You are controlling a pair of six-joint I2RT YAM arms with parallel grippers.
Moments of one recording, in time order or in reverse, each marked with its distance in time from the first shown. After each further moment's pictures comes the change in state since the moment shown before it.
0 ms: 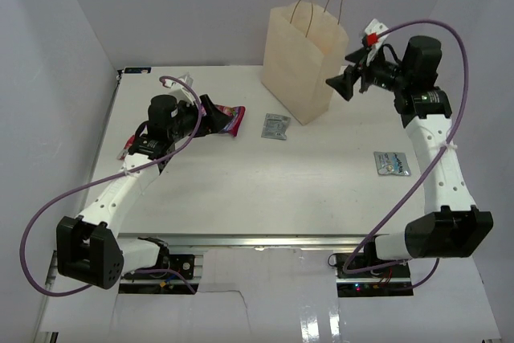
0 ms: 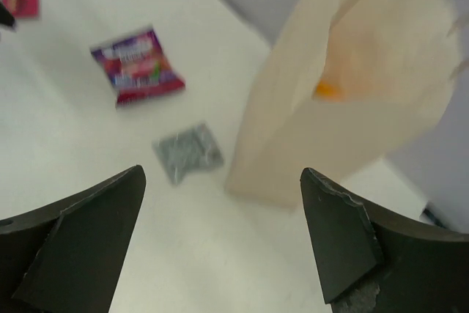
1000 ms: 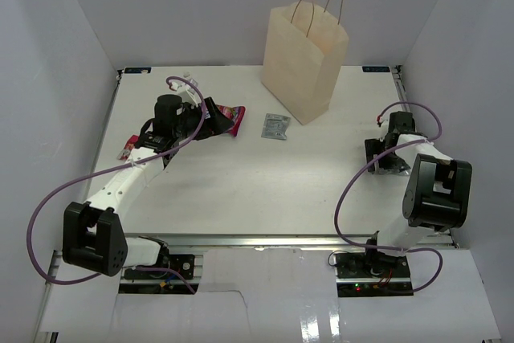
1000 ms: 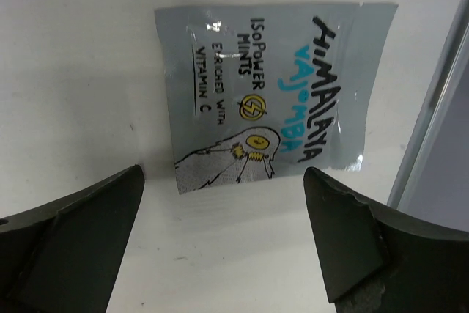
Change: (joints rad) left arm 0.006 0.086 0.002 -0.010 0.045 -0.023; right arm -0.218 0.203 -0.637 -0.167 0.984 0.095
